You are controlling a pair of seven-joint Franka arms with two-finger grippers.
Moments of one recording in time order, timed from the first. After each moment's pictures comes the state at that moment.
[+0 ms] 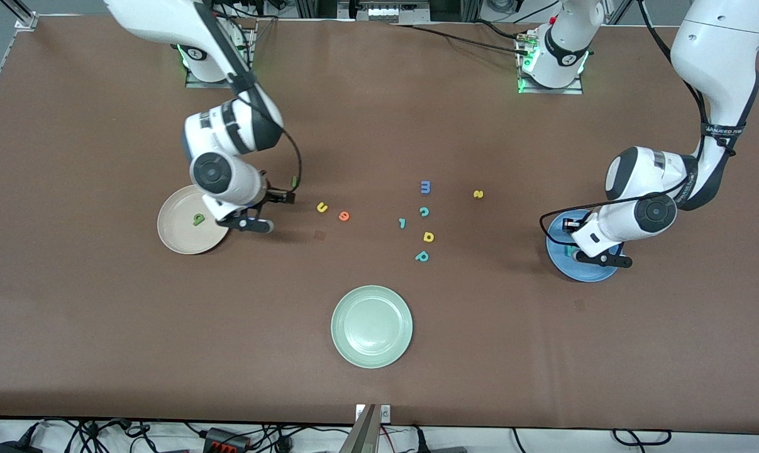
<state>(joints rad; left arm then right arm) 0.31 0.49 -0.36 -2.01 0.29 2.23 -0.11 0.54 0.41 -0.07 -2.04 0.15 2.23 0.53</state>
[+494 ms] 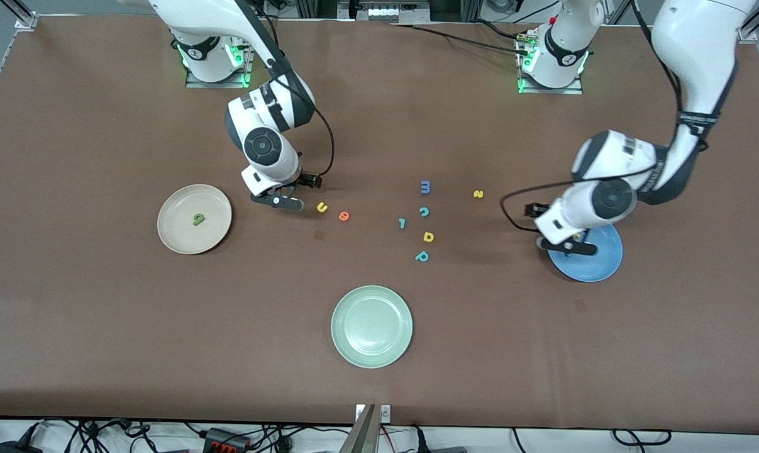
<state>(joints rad) 0.30 0.44 -0.60 -2.04 0.29 2.10 -0.36 0.66 0.41 -0.07 -2.16 0.15 2.35 0.68</state>
